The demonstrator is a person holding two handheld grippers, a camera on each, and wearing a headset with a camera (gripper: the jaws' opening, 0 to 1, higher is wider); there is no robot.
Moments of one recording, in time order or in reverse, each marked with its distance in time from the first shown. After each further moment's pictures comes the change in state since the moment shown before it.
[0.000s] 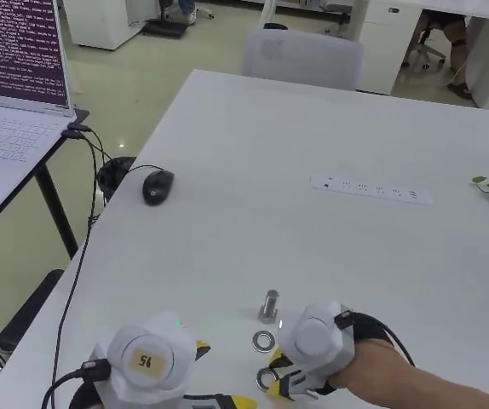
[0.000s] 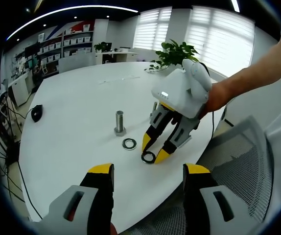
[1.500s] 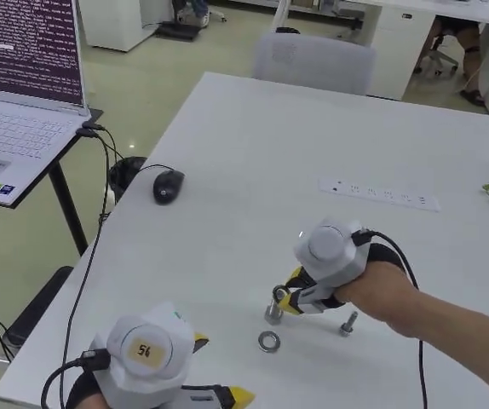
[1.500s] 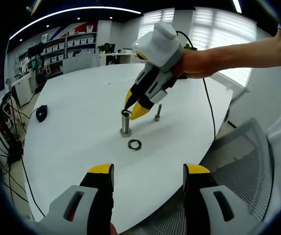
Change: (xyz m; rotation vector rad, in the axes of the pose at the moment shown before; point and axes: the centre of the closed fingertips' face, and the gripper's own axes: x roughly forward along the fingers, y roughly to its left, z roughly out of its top) left arm -0.006 0.007 0.004 -0.007 -0.014 0.028; right arm -0.052 -0.103 0.042 0.101 -0.023 -0.177
